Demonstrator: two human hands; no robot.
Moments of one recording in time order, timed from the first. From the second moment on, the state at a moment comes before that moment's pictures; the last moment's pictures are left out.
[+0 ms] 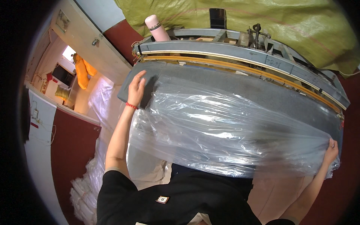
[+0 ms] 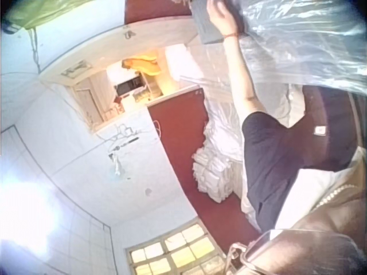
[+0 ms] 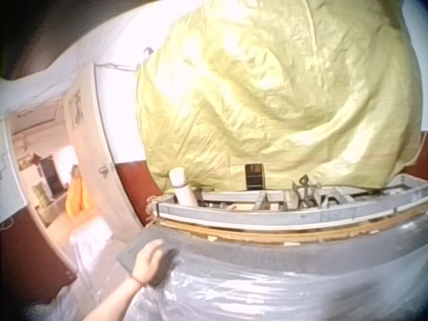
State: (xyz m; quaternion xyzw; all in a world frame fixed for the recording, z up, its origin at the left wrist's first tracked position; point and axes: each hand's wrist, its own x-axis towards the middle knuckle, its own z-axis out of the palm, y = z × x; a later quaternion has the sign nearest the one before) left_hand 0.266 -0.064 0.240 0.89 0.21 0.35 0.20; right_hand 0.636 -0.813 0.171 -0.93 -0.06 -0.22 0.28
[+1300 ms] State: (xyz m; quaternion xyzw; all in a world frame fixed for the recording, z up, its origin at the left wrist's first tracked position) left_hand 0.281 -0.041 0.214 0.81 0.27 0.20 0.47; right_hand 0.650 -0.825 0.162 -0.94 -0.03 -0.21 0.25
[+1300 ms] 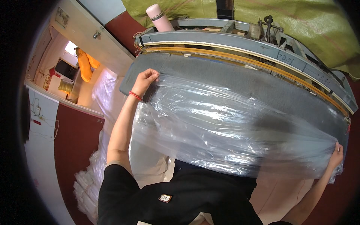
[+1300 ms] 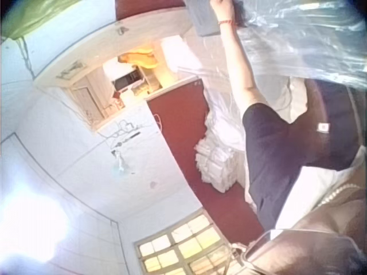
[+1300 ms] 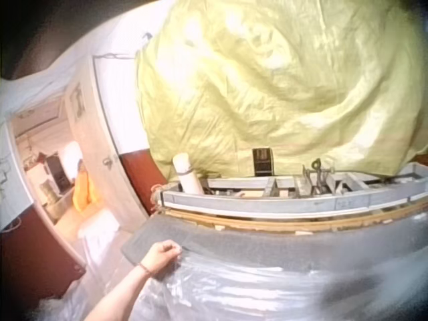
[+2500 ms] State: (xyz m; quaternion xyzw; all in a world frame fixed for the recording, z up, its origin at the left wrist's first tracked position) left_hand 0.370 0.045 0.164 0.75 0.37 0.52 0.17; right_hand 0.747 -0.728 0.148 -0.80 -0.05 -0.32 0.50
